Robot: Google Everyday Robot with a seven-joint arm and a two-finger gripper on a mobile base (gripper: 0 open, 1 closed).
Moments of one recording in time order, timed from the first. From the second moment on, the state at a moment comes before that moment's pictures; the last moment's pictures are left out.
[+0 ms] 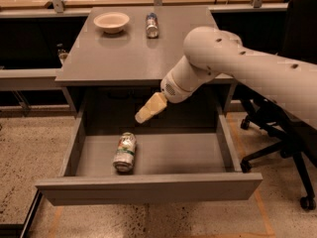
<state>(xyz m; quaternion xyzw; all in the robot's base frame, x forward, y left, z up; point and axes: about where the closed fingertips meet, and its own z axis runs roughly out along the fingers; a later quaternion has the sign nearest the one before) 0.609 -0.009 0.776 -0.38 0.88 0.17 0.21</state>
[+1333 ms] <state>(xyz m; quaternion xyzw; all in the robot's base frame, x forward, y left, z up) 0.590 0.043 0.711 -0.34 0.90 0.25 0.11</state>
